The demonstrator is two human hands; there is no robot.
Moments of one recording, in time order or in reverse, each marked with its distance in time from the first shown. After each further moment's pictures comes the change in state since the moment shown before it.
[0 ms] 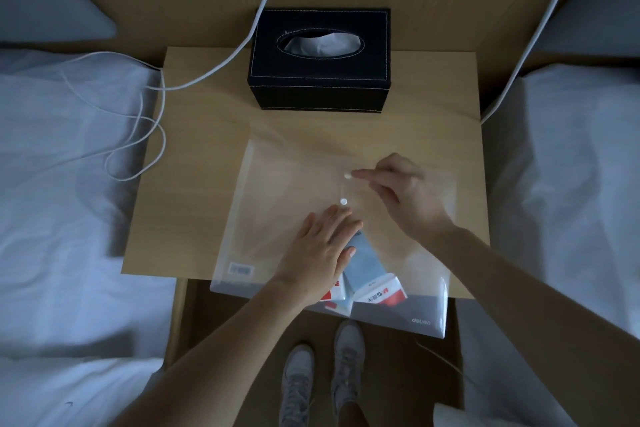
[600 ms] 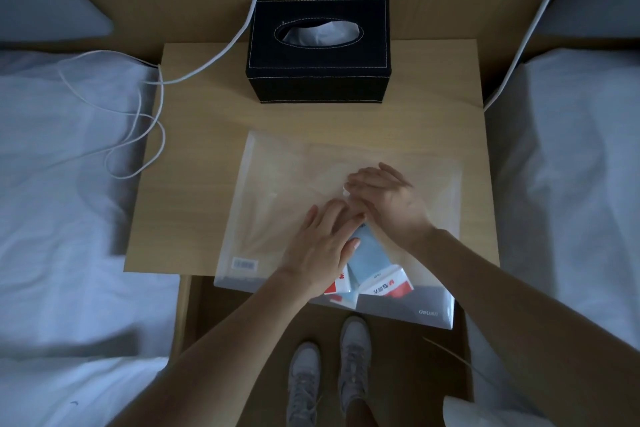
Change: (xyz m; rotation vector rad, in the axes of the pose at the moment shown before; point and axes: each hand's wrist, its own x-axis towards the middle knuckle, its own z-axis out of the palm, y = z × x) left_hand -0.001 -0.004 0.006 -0.004 0.042 0.010; right_hand -0.018 0.007 0.037 -0.266 0.001 -0.215
